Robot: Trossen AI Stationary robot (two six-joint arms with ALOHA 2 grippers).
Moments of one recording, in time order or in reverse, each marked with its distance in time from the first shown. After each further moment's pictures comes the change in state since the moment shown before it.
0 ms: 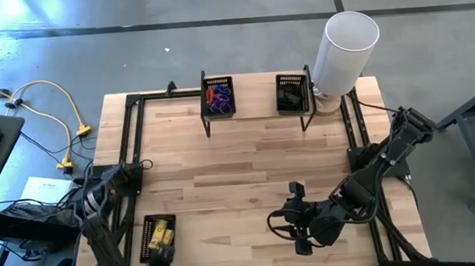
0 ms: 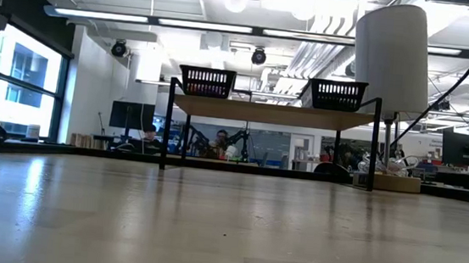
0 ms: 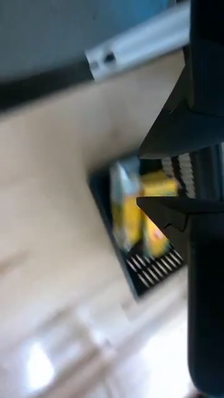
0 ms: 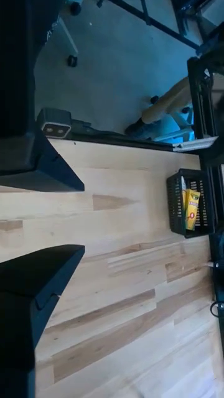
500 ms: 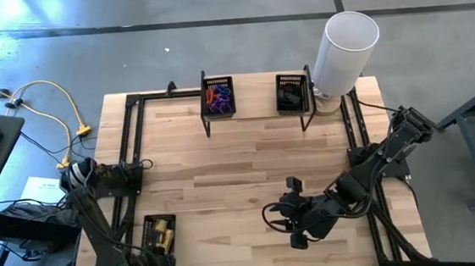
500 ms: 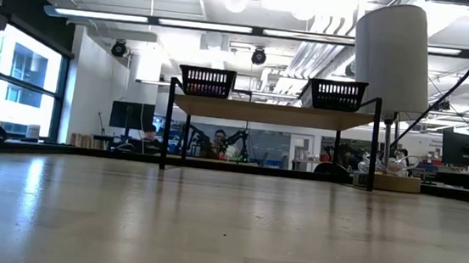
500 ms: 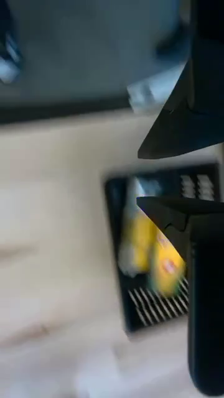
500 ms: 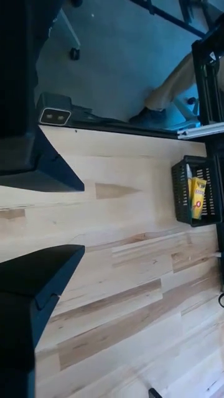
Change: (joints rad) left arm 0.012 -0.284 -0.346 0.305 -0.007 -0.238; right arm -0.046 0.000 0.000 -0.028 -0.031 -0.006
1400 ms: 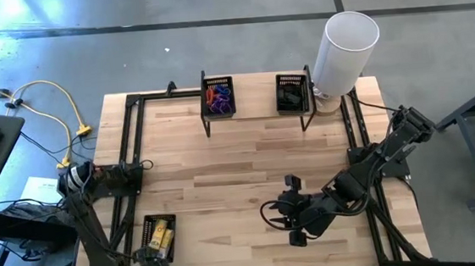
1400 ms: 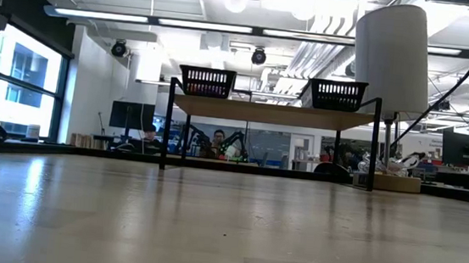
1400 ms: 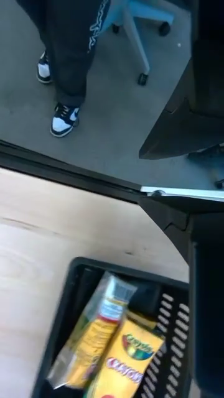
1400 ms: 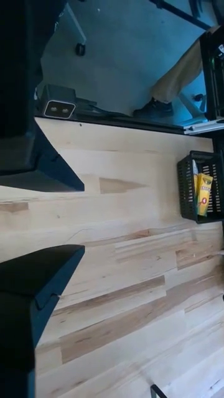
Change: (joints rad) left arm -0.067 0.023 -0.011 0.215 0.042 -0.555; right arm -0.025 0.000 0.000 -0.019 -0.020 -0.019
